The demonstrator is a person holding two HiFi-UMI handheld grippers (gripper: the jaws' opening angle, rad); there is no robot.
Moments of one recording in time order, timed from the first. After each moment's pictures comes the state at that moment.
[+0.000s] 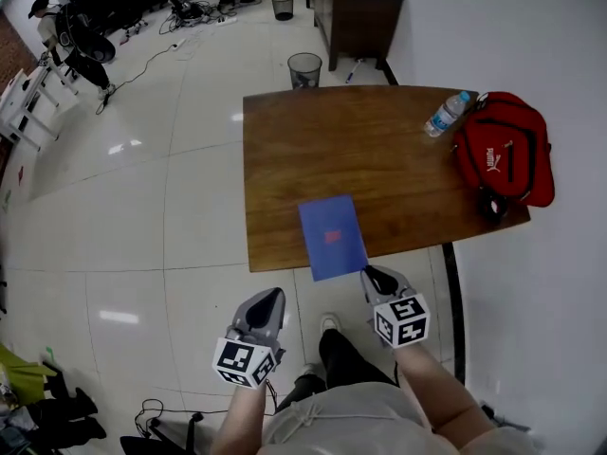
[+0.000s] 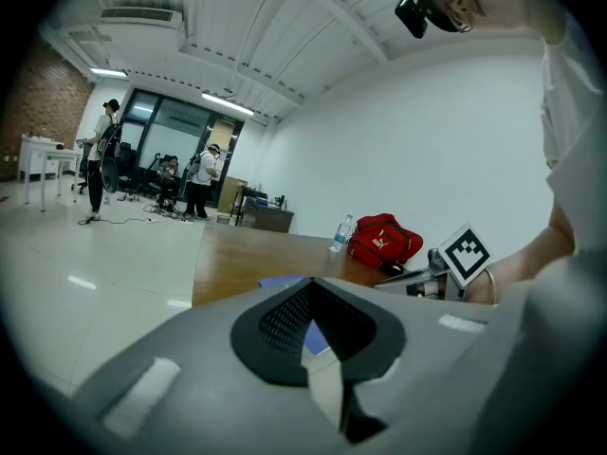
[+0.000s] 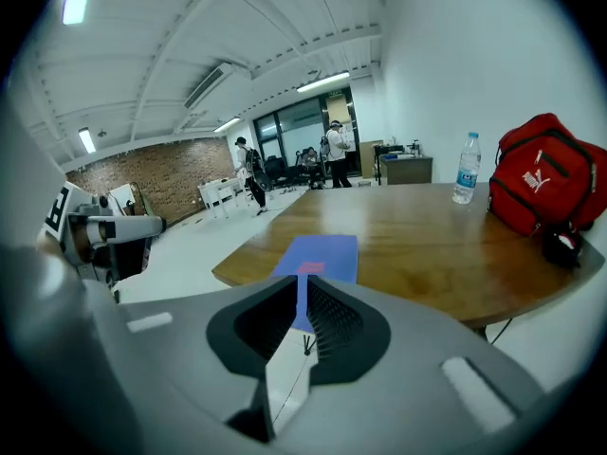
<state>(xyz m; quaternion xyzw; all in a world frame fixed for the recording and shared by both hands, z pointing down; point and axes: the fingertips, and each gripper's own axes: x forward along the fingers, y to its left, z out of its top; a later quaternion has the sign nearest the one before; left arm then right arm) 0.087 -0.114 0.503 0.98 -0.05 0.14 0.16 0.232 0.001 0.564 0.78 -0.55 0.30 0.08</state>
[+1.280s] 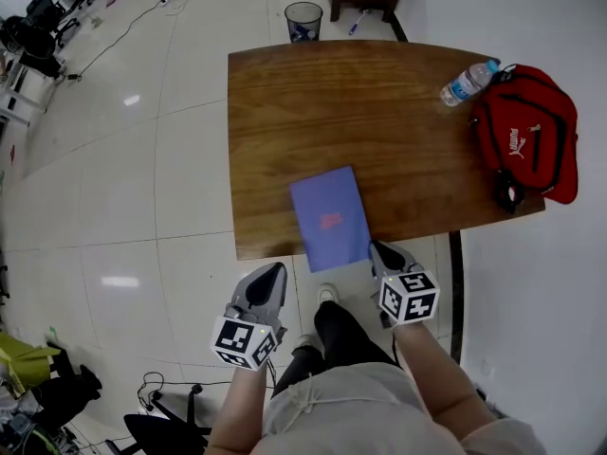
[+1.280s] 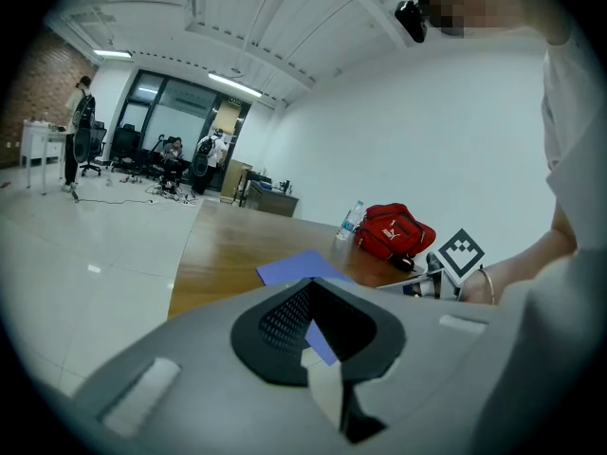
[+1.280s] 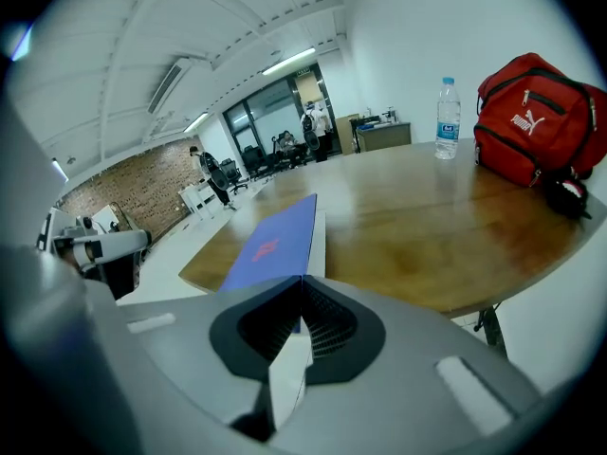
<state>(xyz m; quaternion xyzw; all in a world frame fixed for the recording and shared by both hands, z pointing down) 0.138 -0.128 0.549 0.96 -0.06 0.18 0.19 0.284 -0.004 0.622 0.78 -0.50 0.38 0.05</state>
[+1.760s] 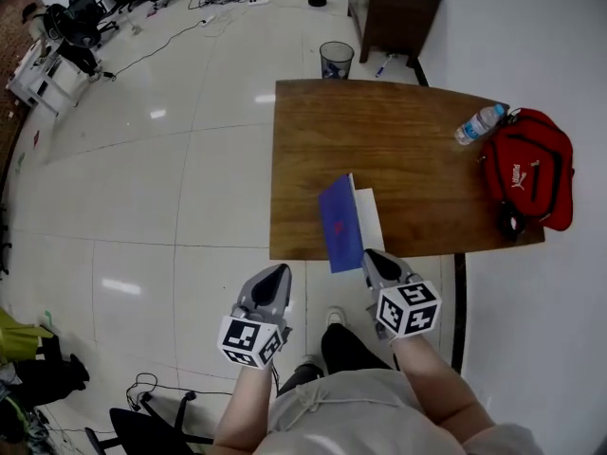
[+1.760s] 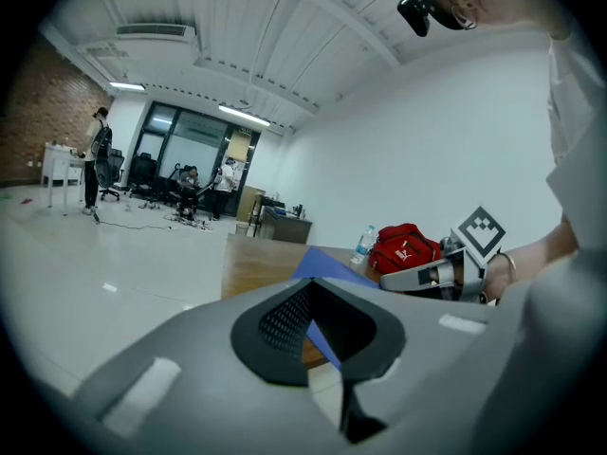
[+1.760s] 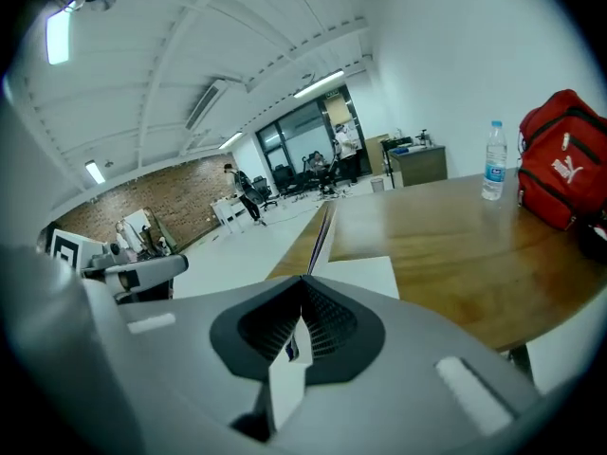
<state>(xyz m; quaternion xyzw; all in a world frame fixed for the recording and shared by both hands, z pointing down) 0.093 -0.153 0.495 0.97 -0.11 0.12 0.16 0.226 -0.060 0.526 0.75 -0.58 0.32 0.02</state>
